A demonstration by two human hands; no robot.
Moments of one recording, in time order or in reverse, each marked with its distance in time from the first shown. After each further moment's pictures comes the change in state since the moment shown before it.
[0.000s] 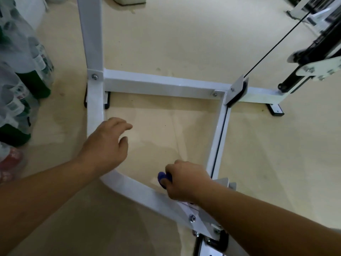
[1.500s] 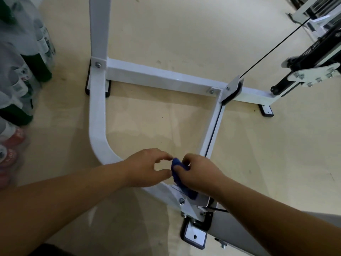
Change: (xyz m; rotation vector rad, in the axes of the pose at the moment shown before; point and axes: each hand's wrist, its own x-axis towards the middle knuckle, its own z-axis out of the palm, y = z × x) left_hand -0.037 0.084 0.030 -0.303 -0.691 -0.032; right_hand -0.059 0.011 -0.033 0.394 -0.025 0.271
